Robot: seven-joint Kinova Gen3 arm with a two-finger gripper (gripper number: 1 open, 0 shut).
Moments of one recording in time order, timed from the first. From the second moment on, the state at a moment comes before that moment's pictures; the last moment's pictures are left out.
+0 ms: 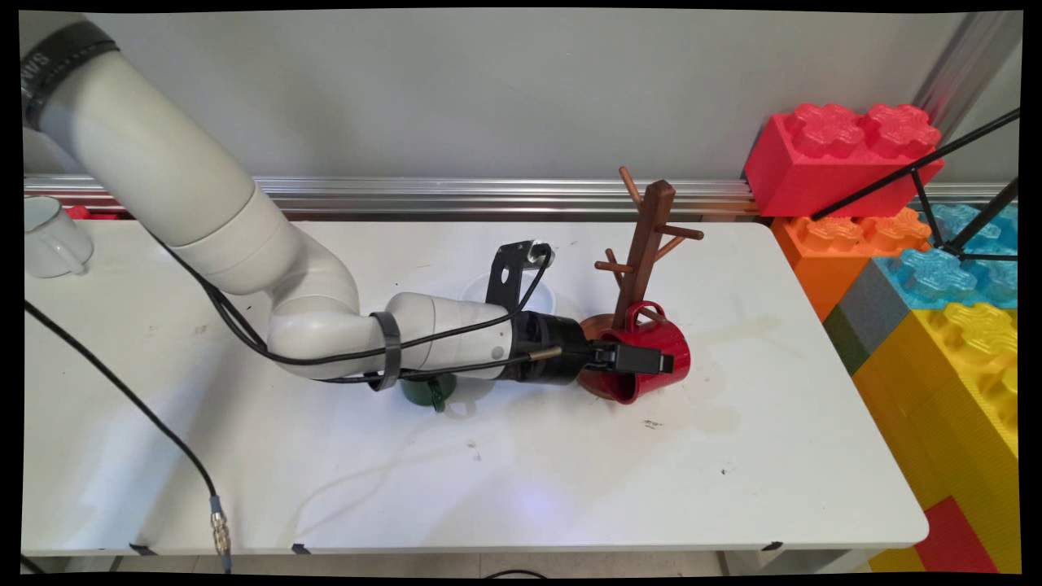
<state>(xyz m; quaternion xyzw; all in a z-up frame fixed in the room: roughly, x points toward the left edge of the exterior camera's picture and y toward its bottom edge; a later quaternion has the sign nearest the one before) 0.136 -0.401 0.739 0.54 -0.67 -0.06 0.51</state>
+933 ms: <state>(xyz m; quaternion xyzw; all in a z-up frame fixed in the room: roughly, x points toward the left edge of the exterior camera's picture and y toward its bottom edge) 0.136 -0.403 0.734 0.55 -0.67 -0.06 0.50</state>
